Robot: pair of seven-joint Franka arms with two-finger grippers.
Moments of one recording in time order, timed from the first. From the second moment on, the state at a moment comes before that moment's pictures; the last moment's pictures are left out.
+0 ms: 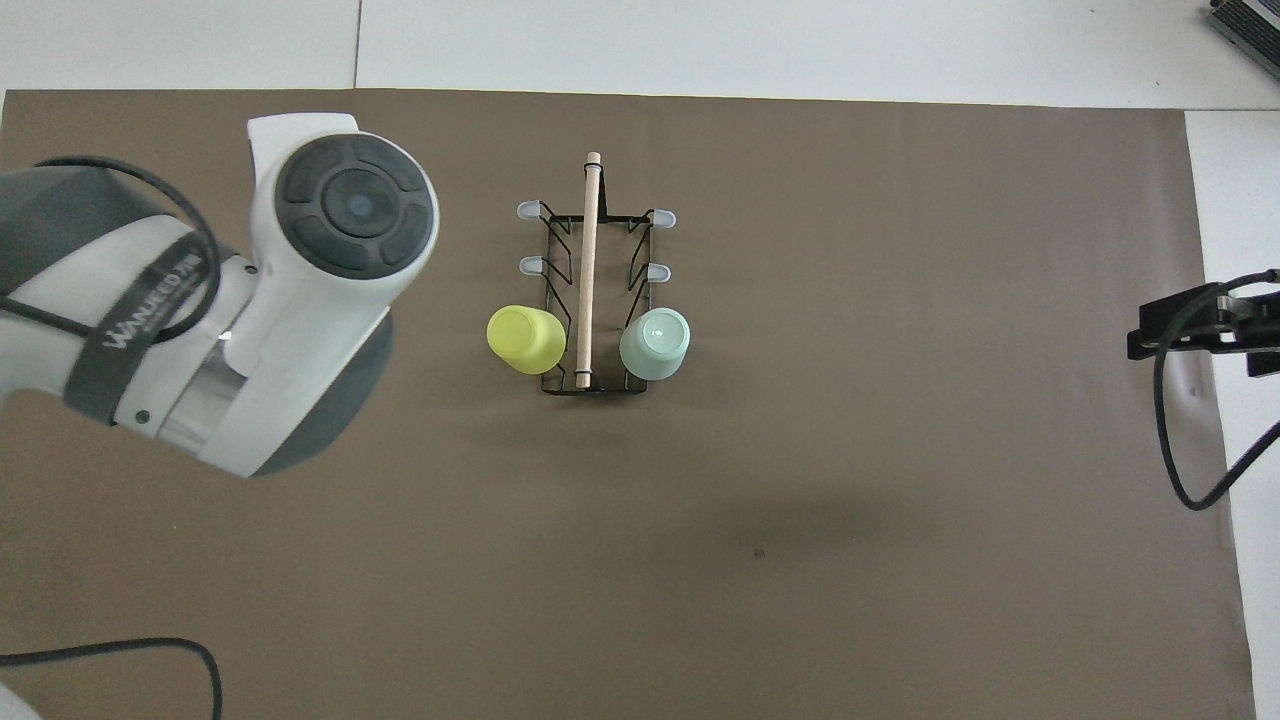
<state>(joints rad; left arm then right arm) -0.30 0.16 -0.14 -1.60 0.47 1.73 -1.46 0.05 -0.01 -0.09 -1.53 0.01 1.45 0.12</state>
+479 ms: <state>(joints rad) -0.22 -0.01 0.10 -1.70 0.12 1.82 -0.68 0.06 -0.01 -0.08 -1.54 -0.02 1.46 0.09</state>
